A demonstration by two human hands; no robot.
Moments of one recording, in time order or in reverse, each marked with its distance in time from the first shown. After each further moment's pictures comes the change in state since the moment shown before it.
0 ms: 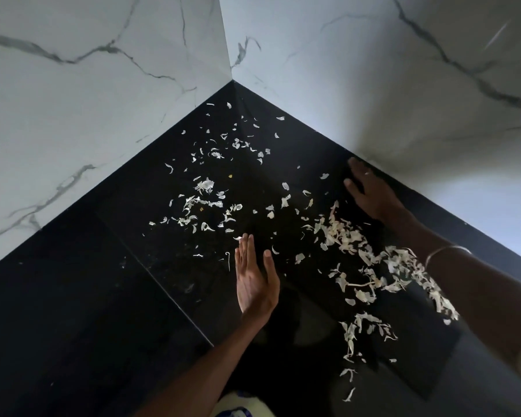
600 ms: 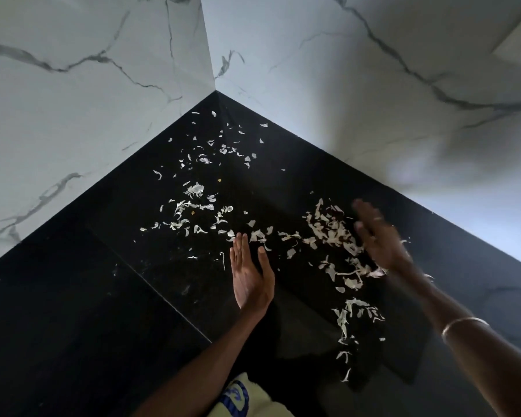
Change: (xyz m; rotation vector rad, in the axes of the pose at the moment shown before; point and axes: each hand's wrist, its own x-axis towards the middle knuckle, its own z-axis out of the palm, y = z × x) left_hand -0.002 0.000 -0.002 -0.044 -0.018 0.030; right_hand -0.142 -0.022 -0.002 0.029 0.076 0.133
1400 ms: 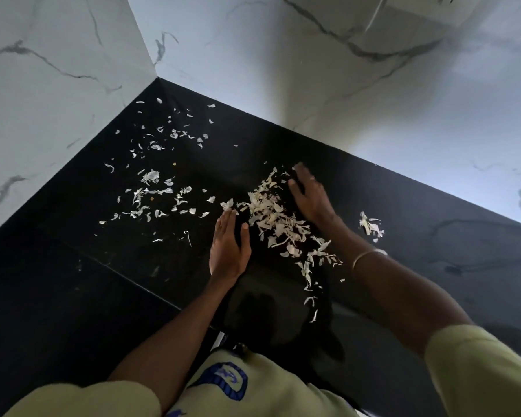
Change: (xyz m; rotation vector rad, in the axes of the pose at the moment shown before) left_hand -0.010 0.000 -0.002 0.105 -0.287 0.259; right_hand 0.006 -0.037 0.041 0.205 0.076 0.166
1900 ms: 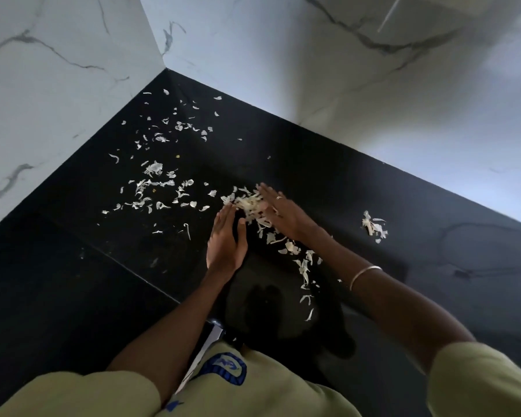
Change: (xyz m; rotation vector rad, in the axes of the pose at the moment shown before) left_hand 0.004 0.002 0.004 0.032 0.029 0.017; right_hand -0.027 -0.017 0.035 -0.131 -0.333 -0.267
